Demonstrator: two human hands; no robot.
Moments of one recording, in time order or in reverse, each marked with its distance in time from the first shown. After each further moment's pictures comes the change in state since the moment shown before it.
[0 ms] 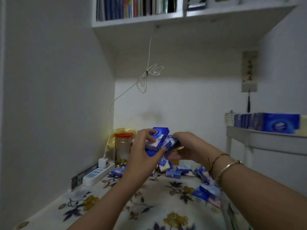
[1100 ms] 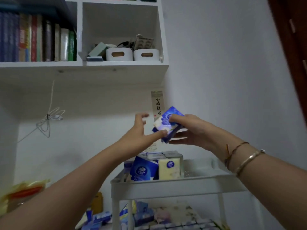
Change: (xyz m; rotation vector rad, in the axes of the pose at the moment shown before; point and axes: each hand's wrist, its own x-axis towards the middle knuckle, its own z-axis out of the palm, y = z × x) left_hand 0.111 0.239 0.194 -0.035 -0.638 -0.052; right_hand -0.137 -0.084 -0.301 0.024 0.243 -0.380
